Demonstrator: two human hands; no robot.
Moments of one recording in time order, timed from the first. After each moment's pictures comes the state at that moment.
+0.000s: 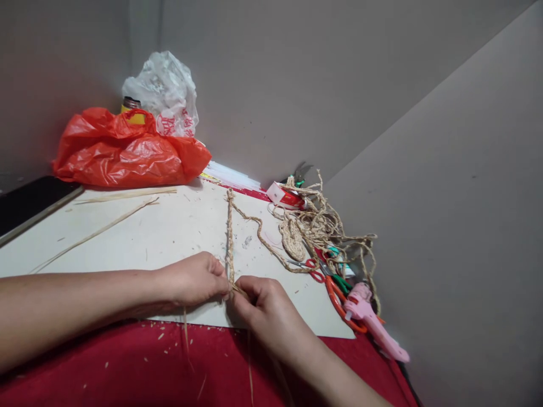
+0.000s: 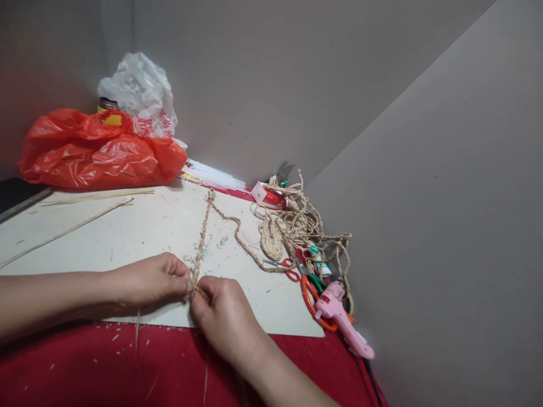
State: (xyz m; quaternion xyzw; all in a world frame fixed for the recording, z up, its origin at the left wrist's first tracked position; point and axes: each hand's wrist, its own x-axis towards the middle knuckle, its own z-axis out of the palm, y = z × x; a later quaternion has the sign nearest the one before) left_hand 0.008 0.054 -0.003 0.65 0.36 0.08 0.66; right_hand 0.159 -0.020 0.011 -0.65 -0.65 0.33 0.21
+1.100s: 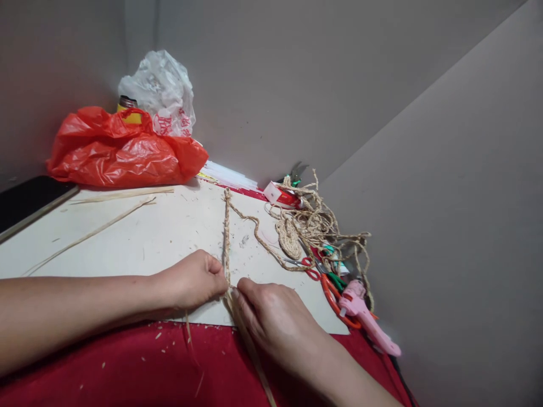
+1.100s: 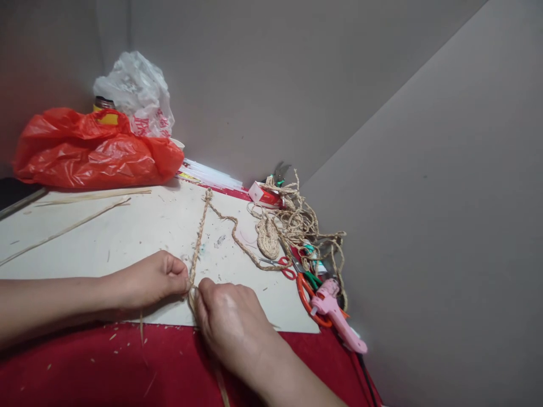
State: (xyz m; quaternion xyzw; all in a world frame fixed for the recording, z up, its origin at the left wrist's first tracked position) left_hand 0.010 0.047 0.002 0.64 0.39 0.12 0.65; right_hand 0.165 -0.031 0.036 -0.66 -0.73 0.16 0.06
